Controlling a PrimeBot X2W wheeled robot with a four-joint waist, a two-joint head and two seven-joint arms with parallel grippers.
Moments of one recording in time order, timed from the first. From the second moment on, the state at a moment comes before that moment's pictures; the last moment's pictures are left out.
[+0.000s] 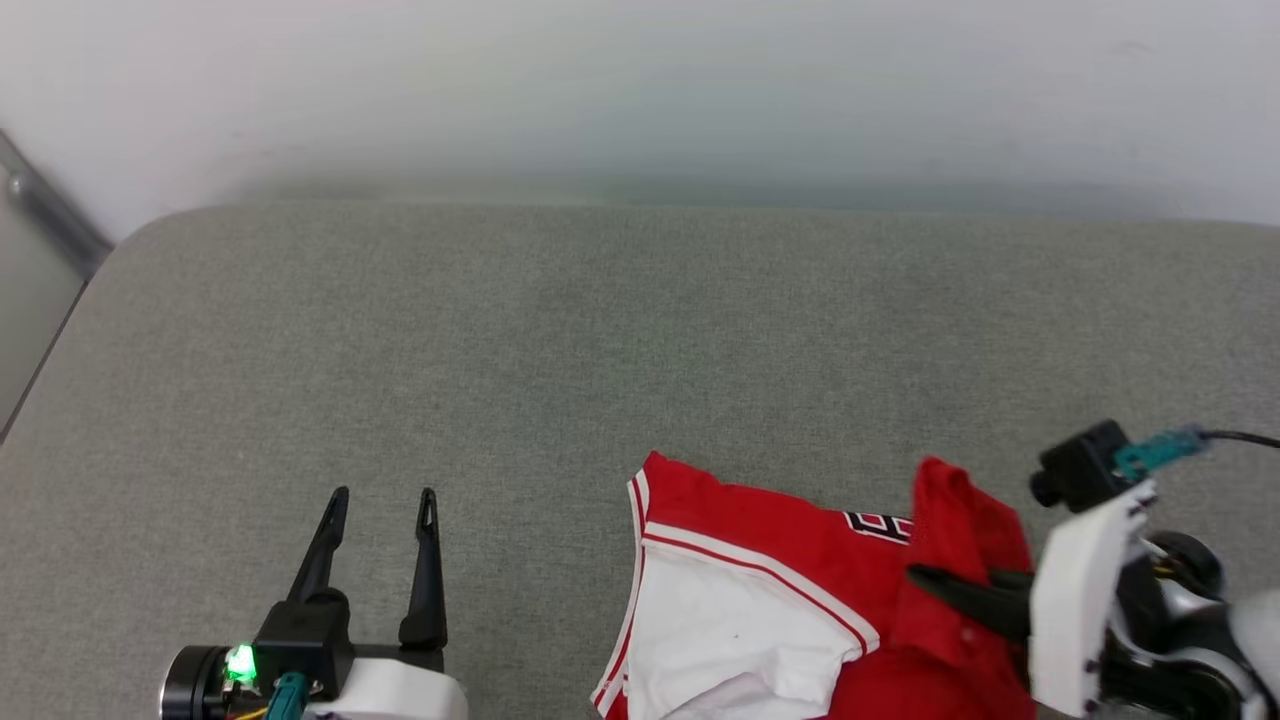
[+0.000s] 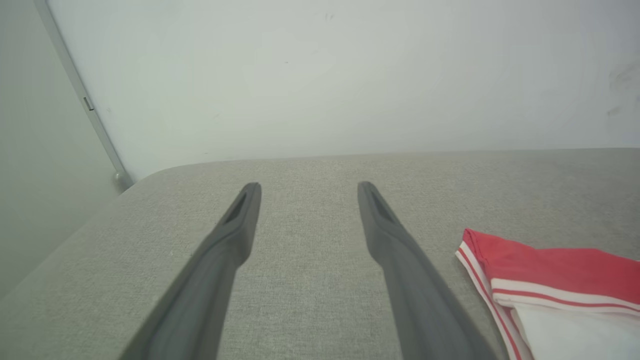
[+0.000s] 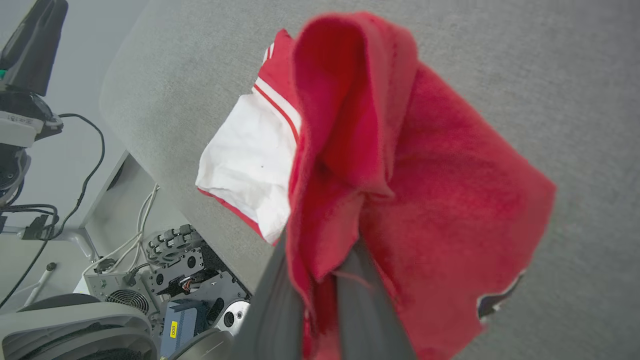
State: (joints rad) left arm 0.06 0.08 -0.07 0.01 -0.05 0.05 -0.26; right arm -0.19 -0.58 0.40 -0.08 0.99 0.13 0.70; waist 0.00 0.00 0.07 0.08
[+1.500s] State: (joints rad) left arm 0.10 0.05 -0.05 0.03 -0.04 0.04 -0.26; right arm -0.43 -0.45 0.41 0.25 0.50 0.13 -0.16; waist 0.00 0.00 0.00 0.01
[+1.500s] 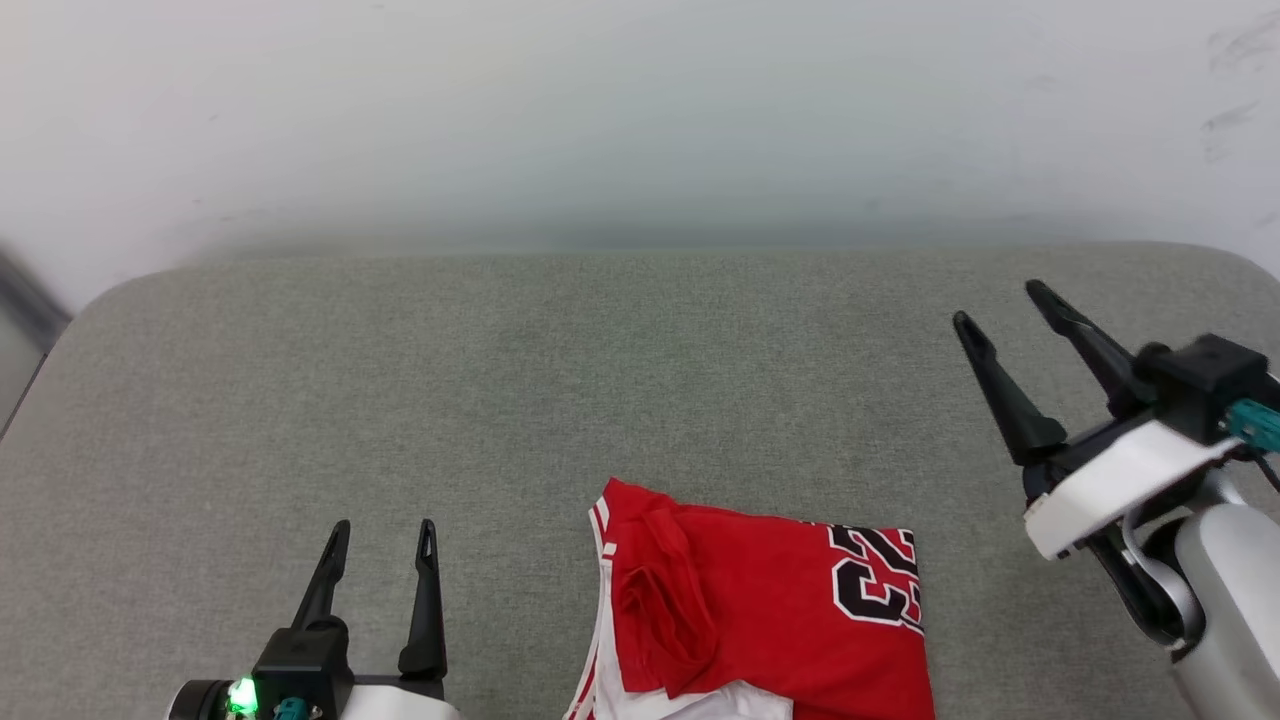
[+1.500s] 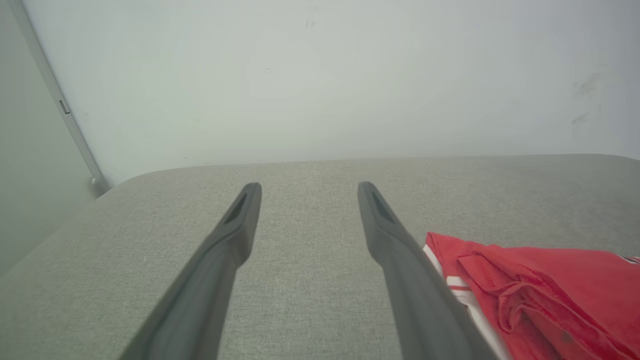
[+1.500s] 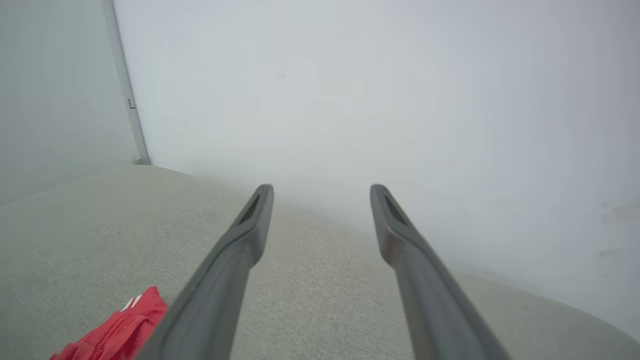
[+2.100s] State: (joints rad) left arm 0.13 0.05 -0.02 0.02 -0.04 0.03 -0.26; right arm 0.03 -0.16 -0.01 0.06 0.21 0.13 -0.26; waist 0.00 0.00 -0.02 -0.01
